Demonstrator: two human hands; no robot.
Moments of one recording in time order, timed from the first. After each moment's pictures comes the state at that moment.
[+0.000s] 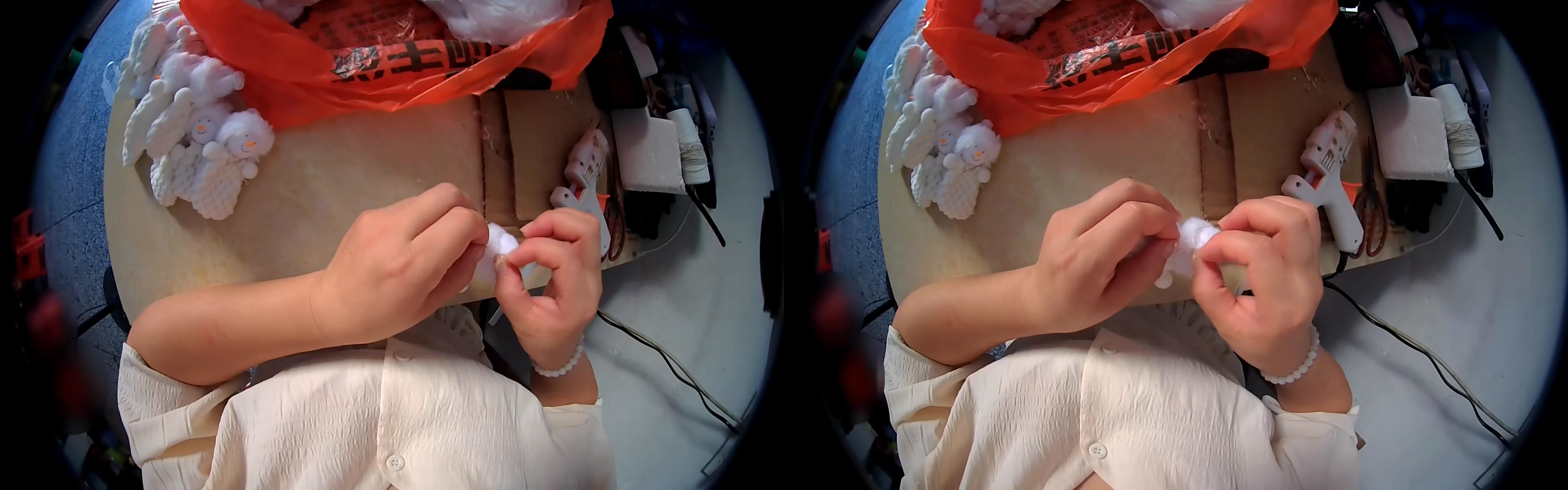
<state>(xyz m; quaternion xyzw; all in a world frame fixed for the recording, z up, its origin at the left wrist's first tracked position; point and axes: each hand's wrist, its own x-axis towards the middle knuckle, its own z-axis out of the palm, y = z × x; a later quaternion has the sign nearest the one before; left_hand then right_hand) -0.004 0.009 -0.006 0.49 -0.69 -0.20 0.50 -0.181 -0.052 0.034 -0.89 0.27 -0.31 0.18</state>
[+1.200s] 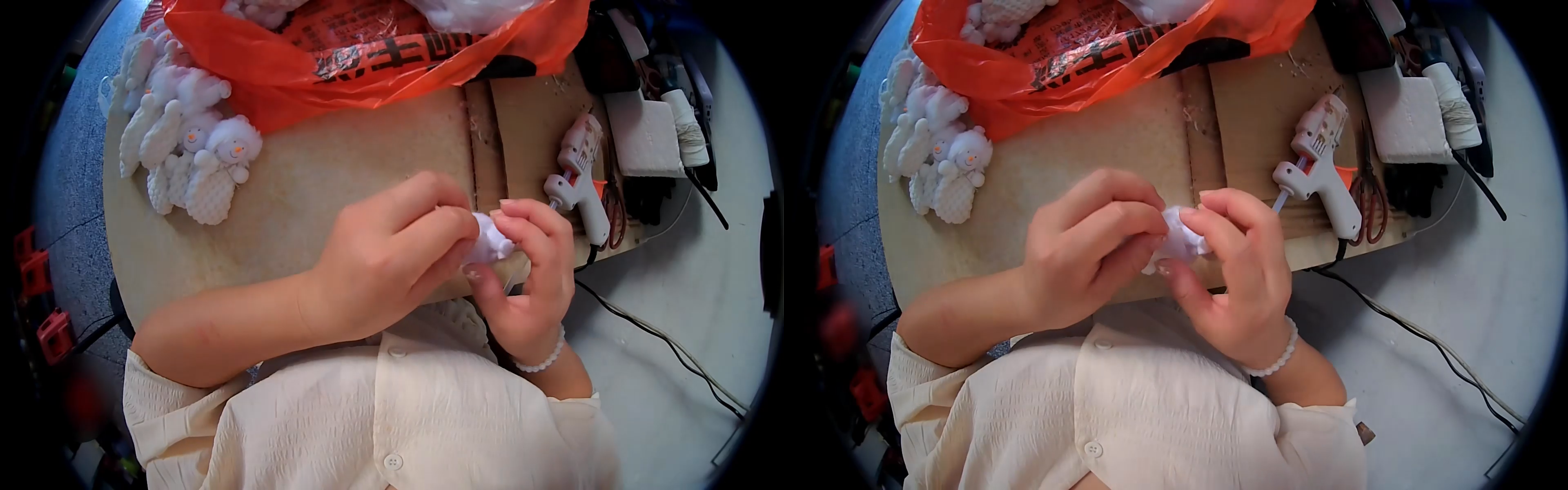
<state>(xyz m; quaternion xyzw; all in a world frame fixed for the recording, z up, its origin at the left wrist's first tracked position) -0.003 0.006 -0.003 0.48 -0.69 -0.20 0.51 -0.184 -0.039 0.018 -0.86 0.29 -0.33 0.25</state>
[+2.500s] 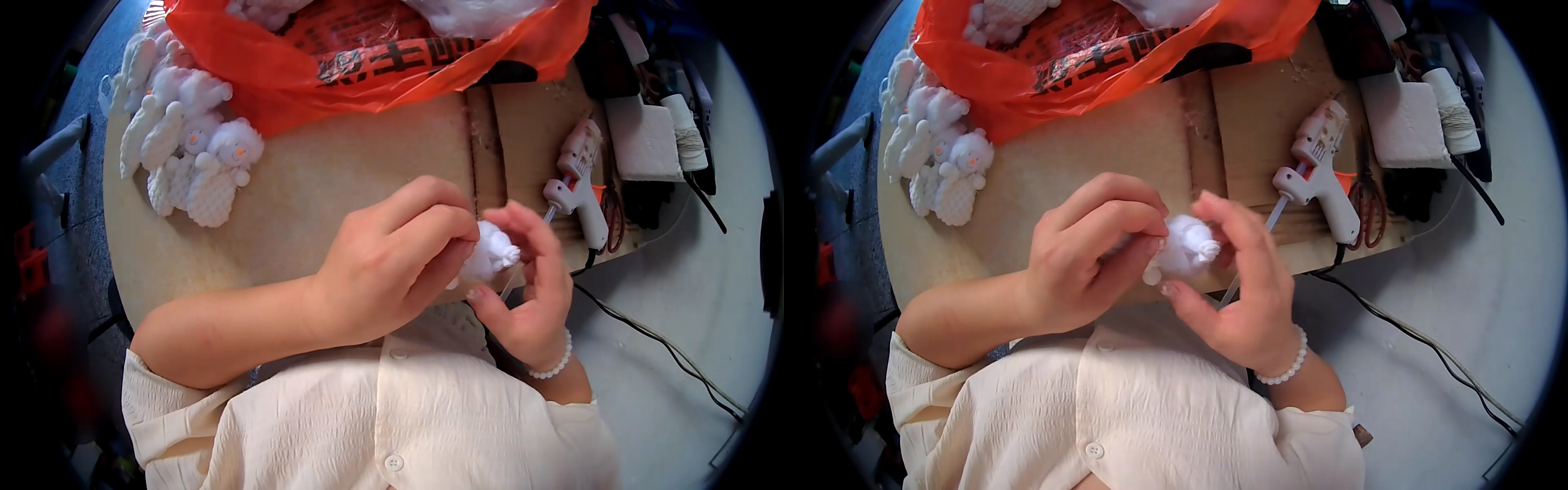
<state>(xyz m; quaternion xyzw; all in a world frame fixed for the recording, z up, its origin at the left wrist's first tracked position) -0.004 0.008 -0.003 0.47 -0.67 -0.23 0.53 -0.199 -0.033 0.016 -0.79 0.36 -0.29 0.41</state>
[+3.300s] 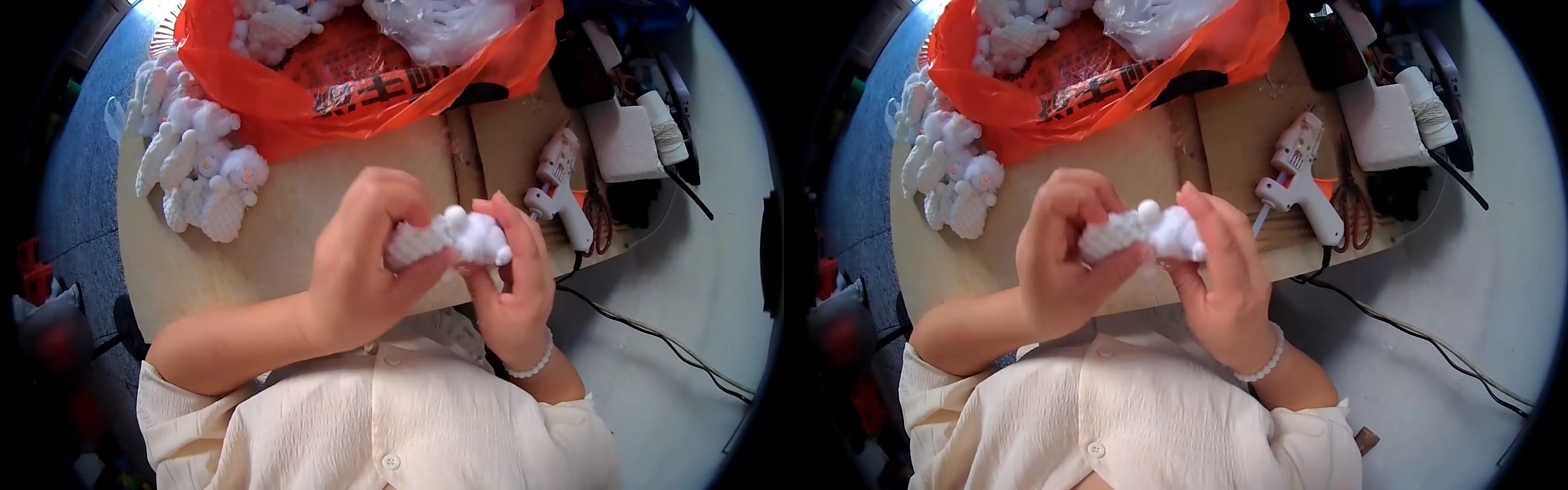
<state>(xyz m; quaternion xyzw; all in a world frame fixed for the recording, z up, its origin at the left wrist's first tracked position) -0.006 0.013 0.003 0.48 -0.59 -0.23 0.61 -0.181 -0.035 0.014 -0.84 0.30 -0.34 0.30</state>
